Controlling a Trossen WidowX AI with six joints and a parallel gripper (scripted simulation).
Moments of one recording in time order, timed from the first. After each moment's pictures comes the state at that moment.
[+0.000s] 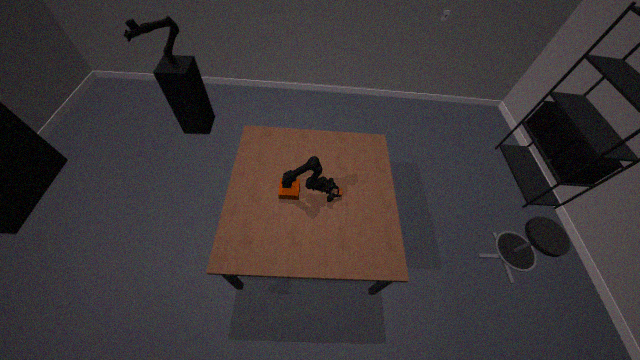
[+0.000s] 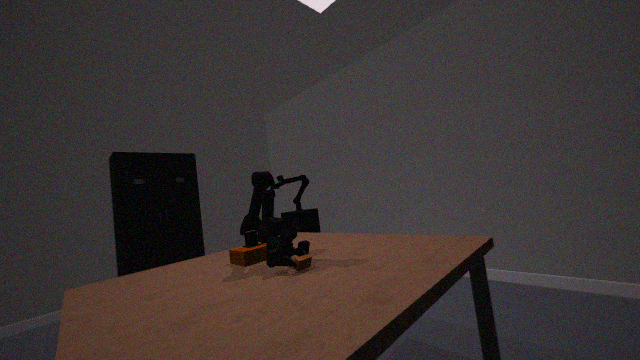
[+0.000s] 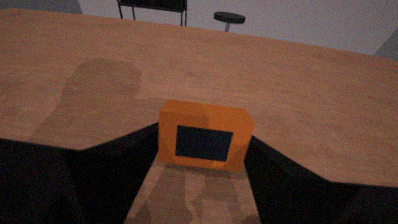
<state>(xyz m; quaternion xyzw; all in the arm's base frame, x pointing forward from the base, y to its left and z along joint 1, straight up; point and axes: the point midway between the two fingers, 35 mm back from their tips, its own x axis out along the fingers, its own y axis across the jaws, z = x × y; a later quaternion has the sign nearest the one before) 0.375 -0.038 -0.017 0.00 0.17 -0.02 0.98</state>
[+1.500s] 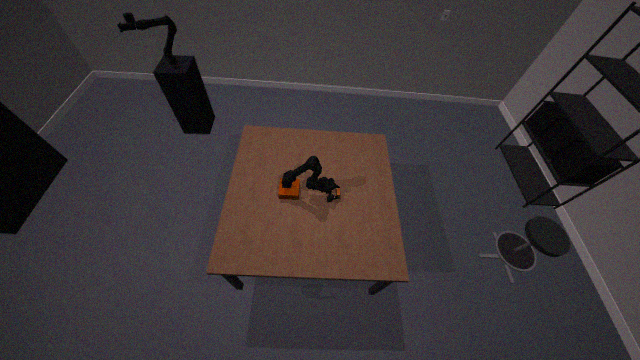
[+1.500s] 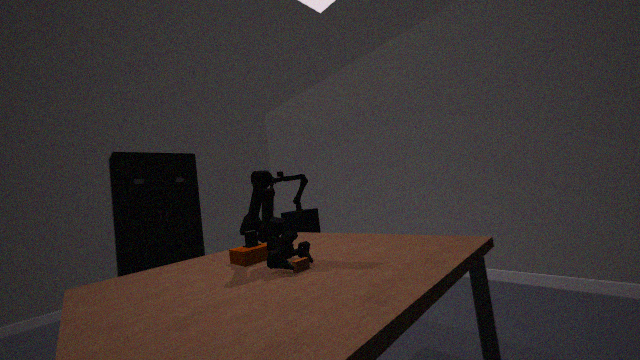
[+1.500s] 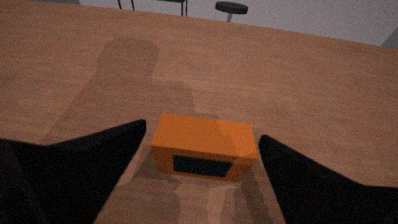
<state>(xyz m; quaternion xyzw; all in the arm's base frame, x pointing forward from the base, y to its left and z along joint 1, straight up) 0.376 -0.037 -0.022 0.00 0.19 -0.02 0.98</state>
